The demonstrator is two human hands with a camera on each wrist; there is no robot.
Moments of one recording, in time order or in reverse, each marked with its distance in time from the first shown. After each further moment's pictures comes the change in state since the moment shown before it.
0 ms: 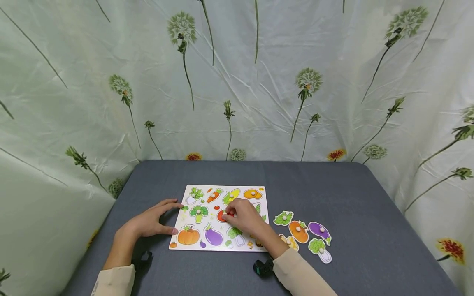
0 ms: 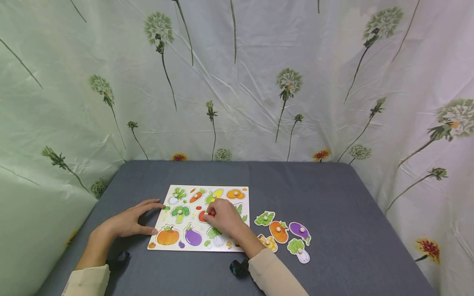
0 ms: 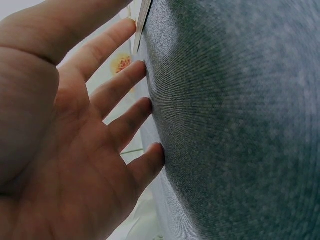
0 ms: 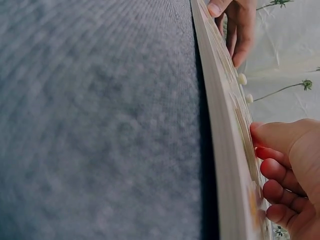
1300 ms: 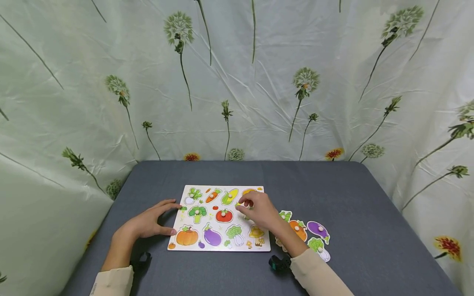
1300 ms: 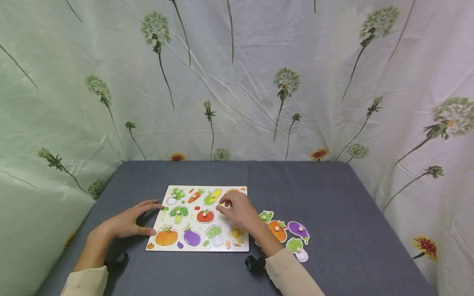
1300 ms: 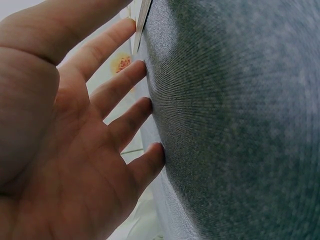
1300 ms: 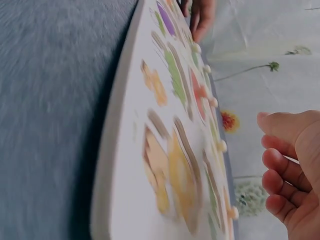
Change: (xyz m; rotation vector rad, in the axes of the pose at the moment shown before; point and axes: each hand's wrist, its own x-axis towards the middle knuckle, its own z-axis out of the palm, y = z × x) left_hand 0.002 -0.003 0.000 0.026 0.000 0.008; right_hand -0.019 0.017 -0.047 0.055 0.126 -0.015
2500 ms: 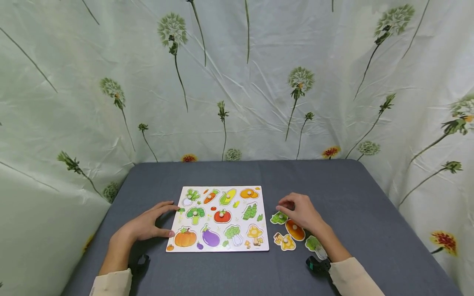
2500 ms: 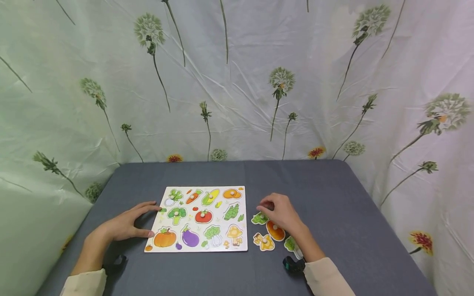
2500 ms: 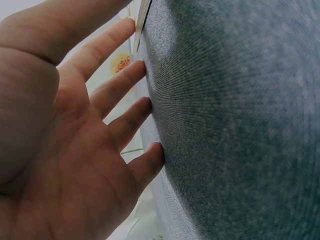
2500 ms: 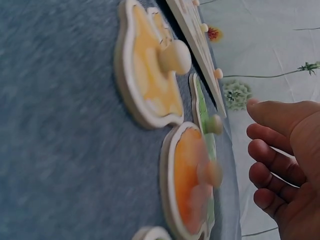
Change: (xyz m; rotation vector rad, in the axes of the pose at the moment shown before) left_hand 0.001 -0.001 0.001 -0.025 0.003 0.004; right_hand -0.060 0.074 -0.076 -0.062 0.023 0.169
